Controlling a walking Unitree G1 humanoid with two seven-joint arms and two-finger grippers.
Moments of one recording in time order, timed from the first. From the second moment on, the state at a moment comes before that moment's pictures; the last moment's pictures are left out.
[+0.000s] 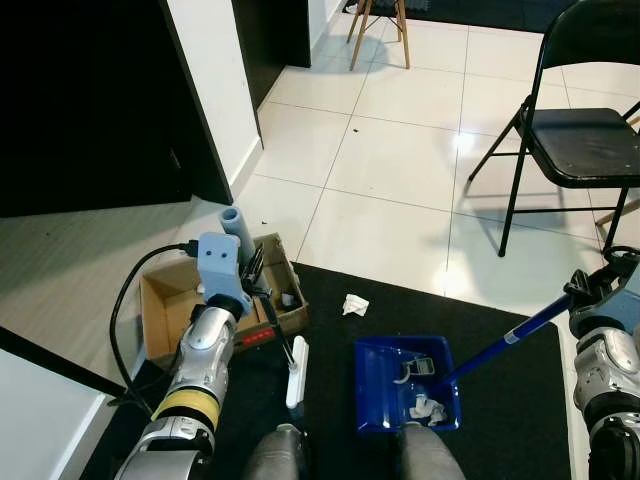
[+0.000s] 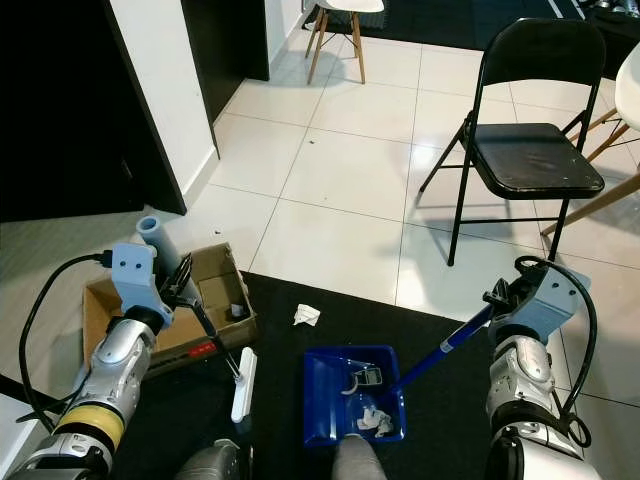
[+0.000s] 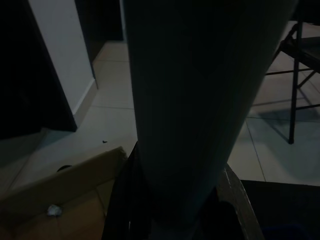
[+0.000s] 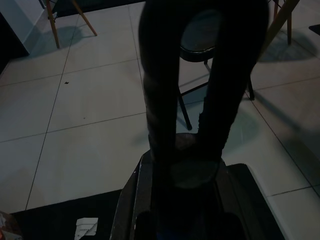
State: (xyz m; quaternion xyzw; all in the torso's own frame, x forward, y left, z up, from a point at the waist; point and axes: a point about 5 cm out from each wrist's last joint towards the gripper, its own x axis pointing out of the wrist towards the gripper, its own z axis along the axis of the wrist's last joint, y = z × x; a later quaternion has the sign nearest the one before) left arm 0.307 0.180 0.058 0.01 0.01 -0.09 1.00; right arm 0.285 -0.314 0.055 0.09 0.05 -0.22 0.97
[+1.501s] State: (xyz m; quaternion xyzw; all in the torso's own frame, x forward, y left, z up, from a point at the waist) left arm 0.310 0.174 0.060 0.01 0.01 -0.11 0.99; right arm 0.282 -0.309 0.049 0.10 0.06 -0.22 0.97
